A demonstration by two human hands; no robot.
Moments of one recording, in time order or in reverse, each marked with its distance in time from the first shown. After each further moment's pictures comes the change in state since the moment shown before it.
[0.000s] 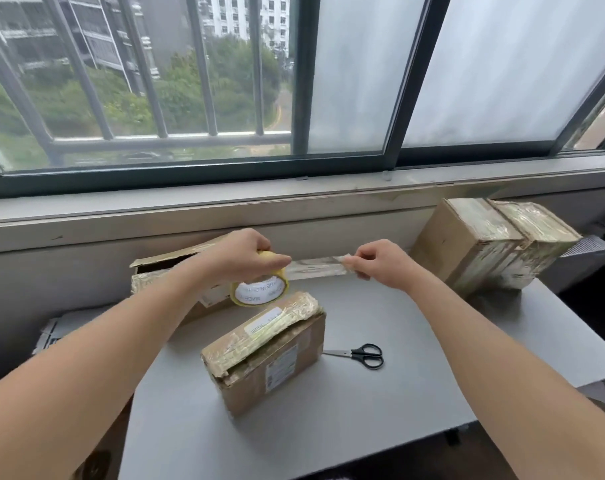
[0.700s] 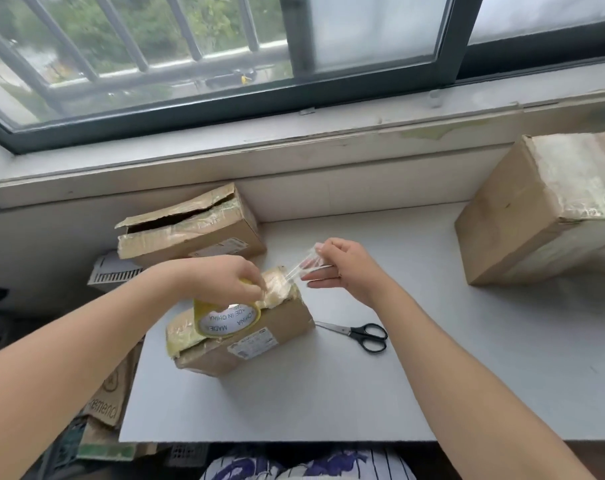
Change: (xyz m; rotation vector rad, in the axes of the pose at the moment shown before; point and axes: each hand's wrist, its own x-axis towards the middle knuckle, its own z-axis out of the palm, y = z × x) left_hand 0.045 0.035 0.064 0.181 -0.596 -0.413; right_hand 0.058 0.089 0.063 1.070 -0.523 0.236
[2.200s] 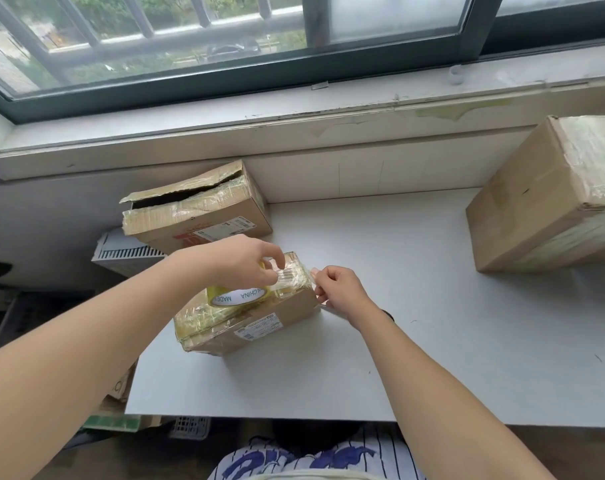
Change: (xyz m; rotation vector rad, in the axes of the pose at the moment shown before) left_hand 0.009 0.008 0.015 0.013 0.110 0.003; right_hand 0.009 0.088 0.021 -0.294 0.277 0.166
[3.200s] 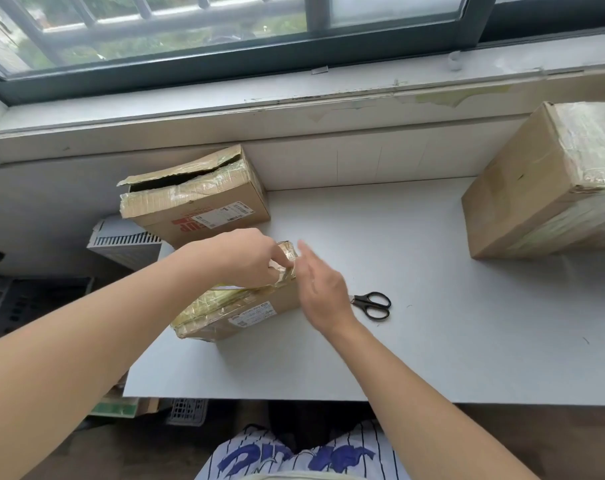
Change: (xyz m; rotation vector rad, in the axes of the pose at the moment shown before) left_hand -0.009 0.015 0.021 0.259 0.061 0.066; right_hand -0.060 0.002 0.039 -0.334 0.173 -0.513
